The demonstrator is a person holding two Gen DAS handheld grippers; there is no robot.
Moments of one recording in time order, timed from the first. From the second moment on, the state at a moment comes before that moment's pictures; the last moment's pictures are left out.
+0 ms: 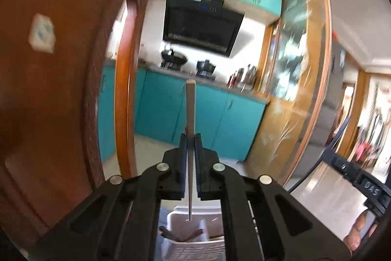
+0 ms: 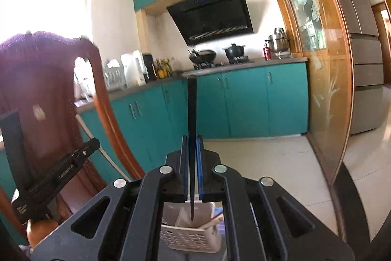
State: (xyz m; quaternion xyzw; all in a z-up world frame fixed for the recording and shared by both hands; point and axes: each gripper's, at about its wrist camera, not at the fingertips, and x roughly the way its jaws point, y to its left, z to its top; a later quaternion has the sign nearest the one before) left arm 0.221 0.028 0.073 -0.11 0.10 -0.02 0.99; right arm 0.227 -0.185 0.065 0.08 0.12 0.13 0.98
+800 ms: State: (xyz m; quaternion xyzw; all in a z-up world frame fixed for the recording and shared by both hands) left arm 0.176 0.023 0.044 -0.04 0.08 -0.01 1.00; right arm 0.164 -0.156 0.032 -0.01 0.14 0.21 0.97
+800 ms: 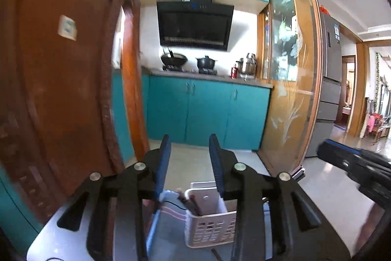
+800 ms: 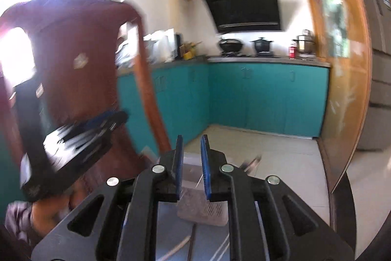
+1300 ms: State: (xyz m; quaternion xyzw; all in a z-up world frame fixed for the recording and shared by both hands) left arm 0.196 0.013 -0.042 0.01 0.25 0.01 0.97; right arm 0.233 -0.112 -0.176 -0.06 0.50 0.18 0.85
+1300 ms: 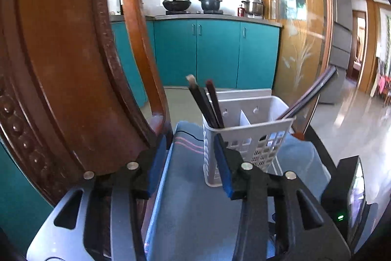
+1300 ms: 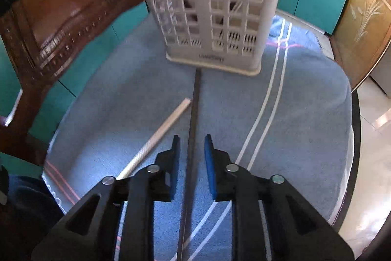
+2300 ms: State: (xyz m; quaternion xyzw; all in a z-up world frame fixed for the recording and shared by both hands) left arm 0.192 -0.021 -0.085 0.06 0.34 -0.05 0.94; right arm 0.188 -0.191 -0.195 0.02 0.50 0.13 0.85
